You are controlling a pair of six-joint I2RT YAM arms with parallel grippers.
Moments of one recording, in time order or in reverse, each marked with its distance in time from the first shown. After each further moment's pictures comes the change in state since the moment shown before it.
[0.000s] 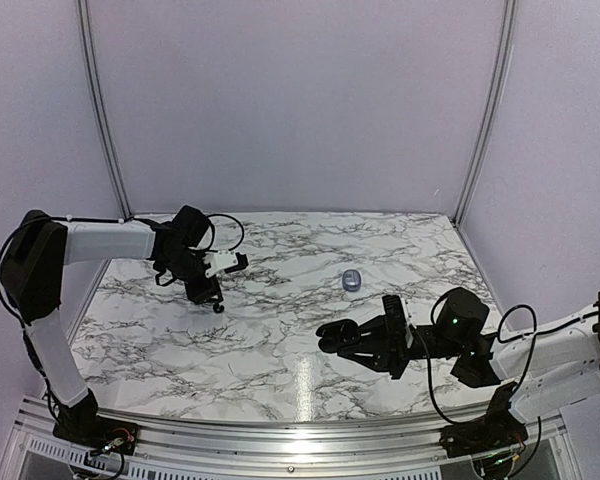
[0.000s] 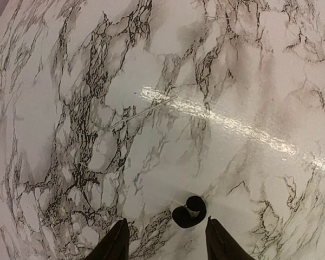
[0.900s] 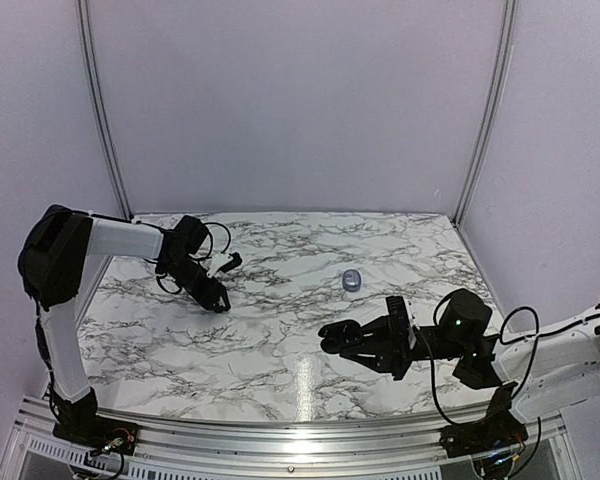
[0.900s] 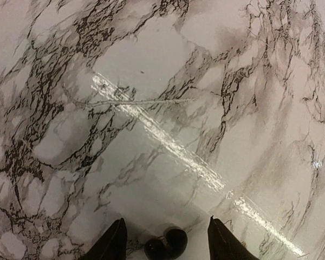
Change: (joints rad) left arm 0.088 0.177 0.072 -0.017 0.237 -0.360; right arm 0.000 -0.020 -0.014 0.008 0.000 0.005
